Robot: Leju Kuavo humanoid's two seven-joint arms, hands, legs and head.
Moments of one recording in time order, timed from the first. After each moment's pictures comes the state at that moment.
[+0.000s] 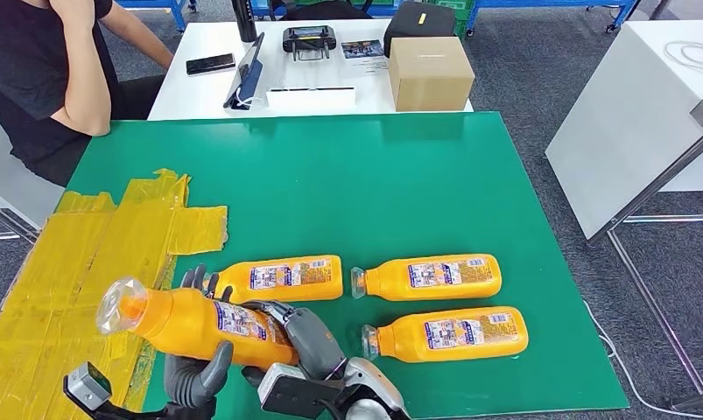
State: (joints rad) left arm 0.29 -0.36 -0.05 -1.62 0.41 -0.46 -0.49; right arm -0.10 0.19 0.74 -1.22 0.52 -0.07 -0.31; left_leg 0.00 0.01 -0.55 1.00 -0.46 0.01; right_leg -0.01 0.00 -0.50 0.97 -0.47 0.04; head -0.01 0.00
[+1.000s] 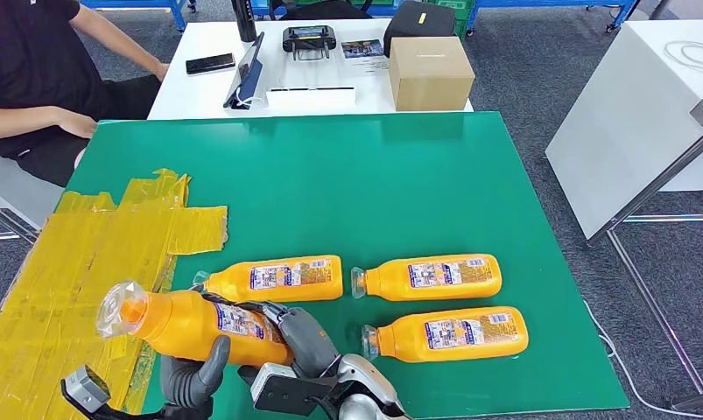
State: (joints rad) left arm 0.29 -0.34 -0.06 -1.61 0.37 -0.42 -0.54; right arm -0.14 0.22 0.74 -1.12 0.55 -0.09 -0.33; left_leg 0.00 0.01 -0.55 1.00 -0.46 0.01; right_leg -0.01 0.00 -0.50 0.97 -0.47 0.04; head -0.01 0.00
